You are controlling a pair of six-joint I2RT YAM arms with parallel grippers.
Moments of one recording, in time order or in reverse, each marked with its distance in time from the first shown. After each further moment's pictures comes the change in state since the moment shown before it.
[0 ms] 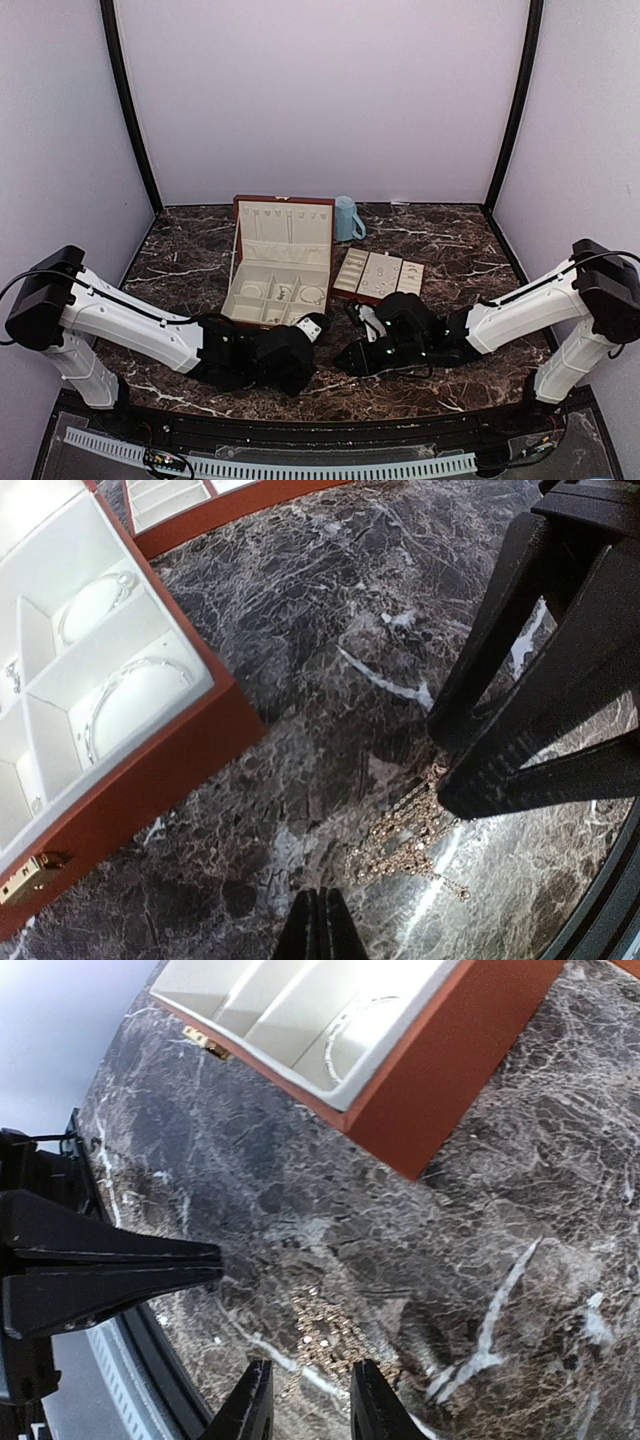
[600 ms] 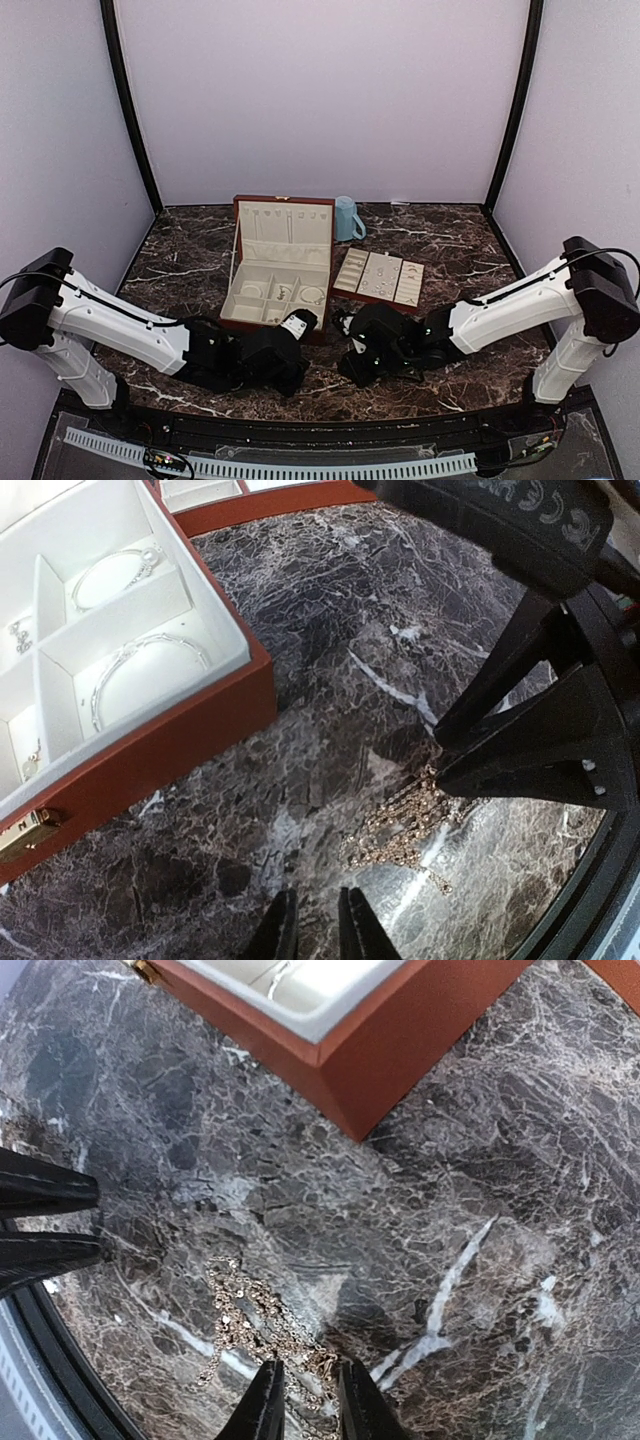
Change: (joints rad) left arm 0.000 -0.068 -0.087 0.070 0.016 -0.130; right arm 0.093 0.068 0.160 -0.327 0.222 -0.138
